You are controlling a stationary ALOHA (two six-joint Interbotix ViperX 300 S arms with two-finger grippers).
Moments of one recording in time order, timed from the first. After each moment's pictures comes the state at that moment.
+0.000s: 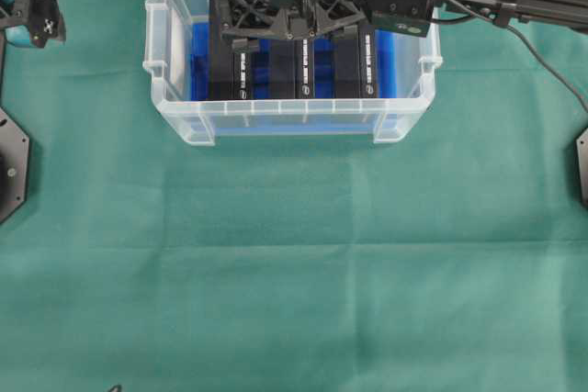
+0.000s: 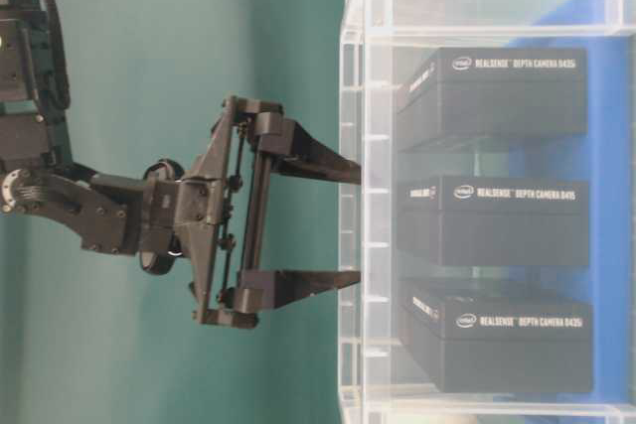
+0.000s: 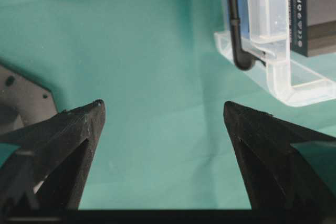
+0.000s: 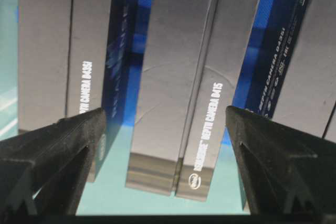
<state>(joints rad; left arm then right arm) 0.38 -0.65 0.48 0.11 1.40 -1.08 -0.24 0.38 -0.33 -0.12 1.27 1.36</state>
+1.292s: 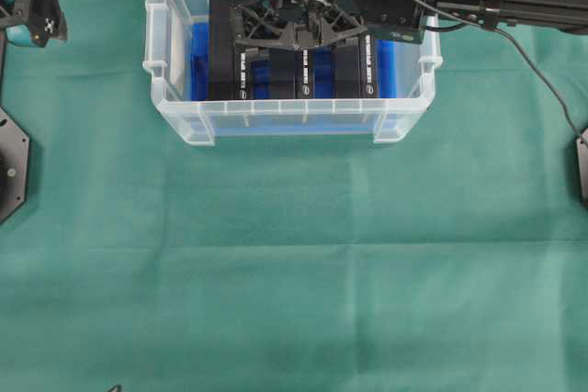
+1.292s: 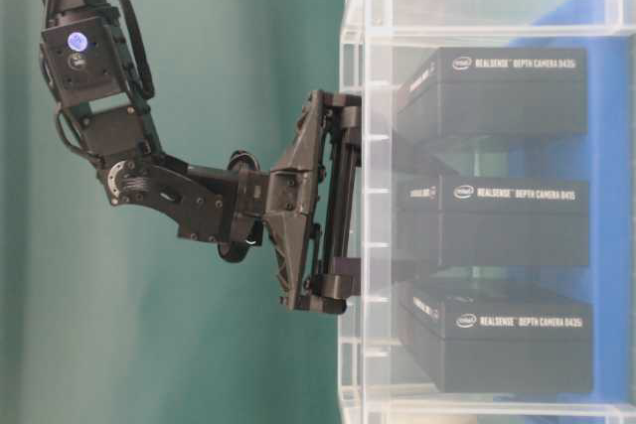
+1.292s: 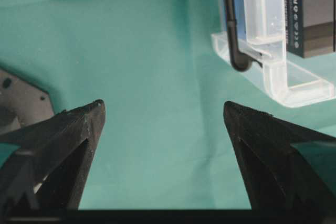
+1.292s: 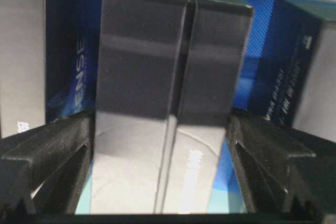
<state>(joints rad) 0.38 -0.65 0.48 0.11 1.39 -1.07 -0.27 0.41 -0.19 -0.11 1.09 1.36</state>
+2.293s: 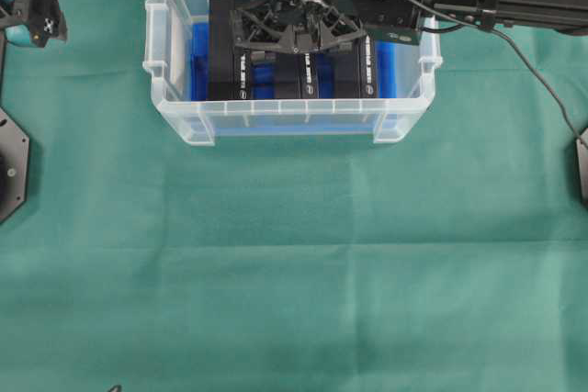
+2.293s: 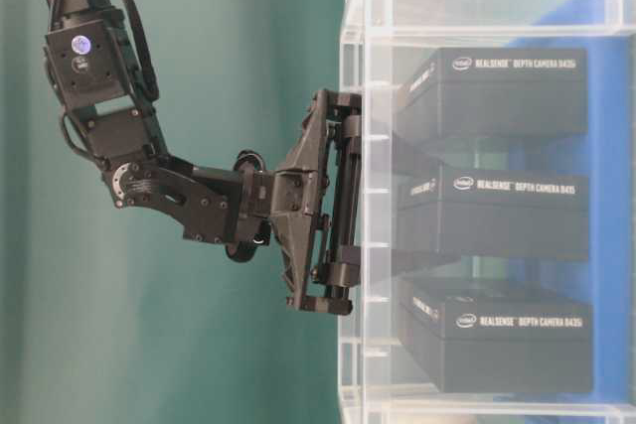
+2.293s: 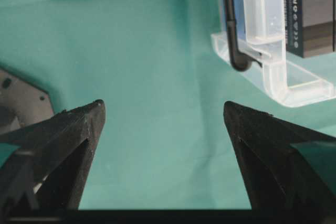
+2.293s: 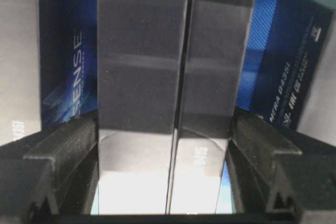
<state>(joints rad) 0.38 -0.65 0.48 0.11 1.39 -1.08 -0.27 0.42 -0.19 -0.09 1.11 1.36</state>
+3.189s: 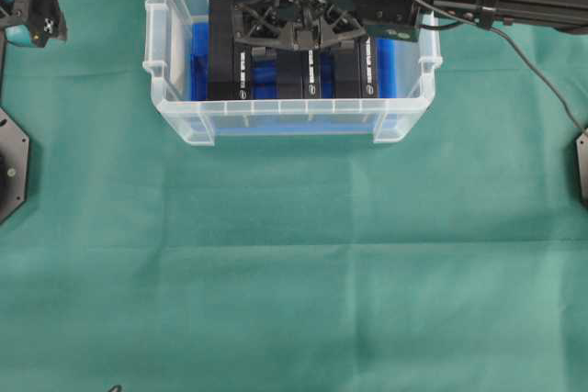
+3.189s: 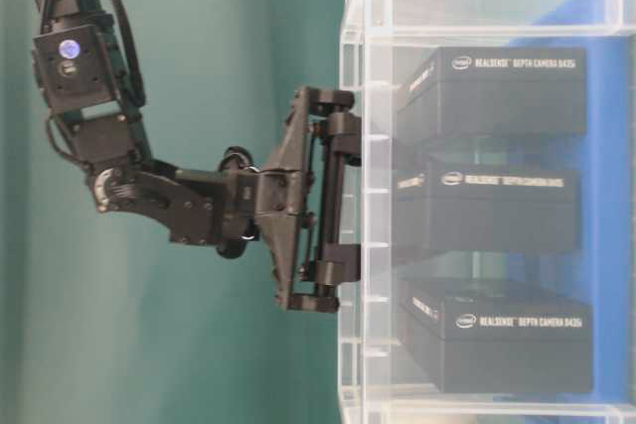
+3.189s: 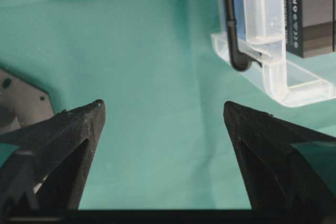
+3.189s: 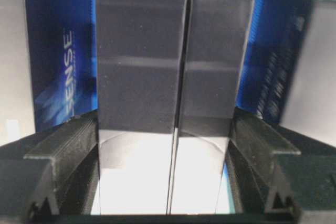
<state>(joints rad) 0.38 -0.65 0.48 0.11 1.39 -1.08 -0.27 0.42 -0.24 -0.10 1.20 1.40</state>
